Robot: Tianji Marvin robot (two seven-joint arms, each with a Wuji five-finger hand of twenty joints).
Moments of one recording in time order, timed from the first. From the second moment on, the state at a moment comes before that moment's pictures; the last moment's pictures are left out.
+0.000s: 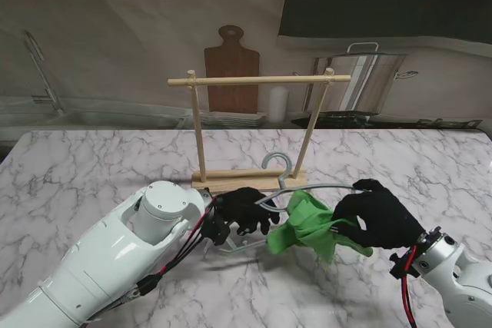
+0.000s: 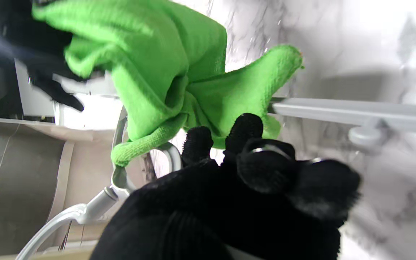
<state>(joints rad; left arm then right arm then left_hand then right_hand) 1.17 -1.15 -0.83 -1.47 -0.31 0.38 -0.48 -1.97 -1.07 1.71 -1.92 -0.76 -0.63 0.05 1.21 -0.20 0.50 0.09 0.66 0.23 0.67 0.99 0.97 0.33 0.59 0.81 1.14 0.23 1.24 0.87 0.97 0.25 1.64 0.48 0.59 -0.40 0.87 -0.27 0.88 -0.04 0.94 0.71 0.98 0.02 0.70 0.61 0.91 0.01 0.39 0.44 0.16 0.34 0.75 0.15</state>
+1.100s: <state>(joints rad) 1.18 -1.15 -0.81 -1.48 -0.31 0.38 -0.47 -1.85 -1.05 1.59 -1.85 -0.83 -0.51 0.12 1.21 -0.20 0.50 0.09 0.66 0.25 0.65 0.99 0.97 0.34 0.58 0.82 1.14 0.23 1.24 0.87 0.97 0.25 1.64 0.48 0.59 -0.40 0.87 -0.27 0.88 -0.04 0.94 0.71 0.98 0.02 0.70 0.61 0.92 0.01 0.41 0.45 0.16 0.34 0.74 0.16</state>
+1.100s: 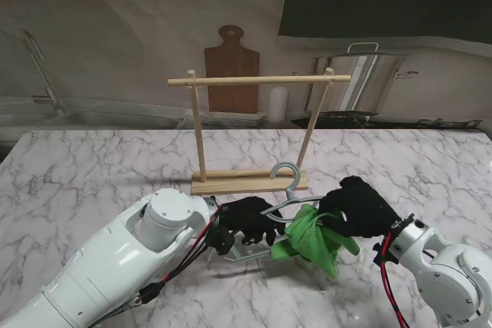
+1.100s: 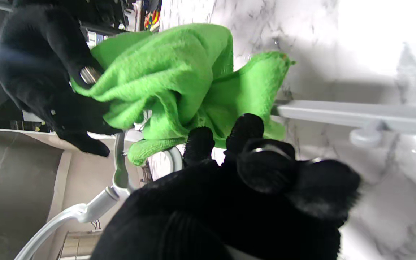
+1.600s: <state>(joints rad) 1.14 -1.14 -0.77 -1.43 -0.21 0.39 -0.48 -1.92 -1.07 1.70 -1.91 -0.85 -0.54 0.05 1.21 -0.20 0.50 0.08 0.66 0.25 0.65 0.99 0.97 0.34 0.58 0.82 1.14 0.23 1.24 0.87 0.97 0.25 1.64 0.48 0.59 -0.40 0.87 -0.27 0.88 -0.04 0.94 0.71 0.98 0.02 0.70 0.61 0.92 0.01 0.42 0.45 0.16 0.34 0.74 0.16</state>
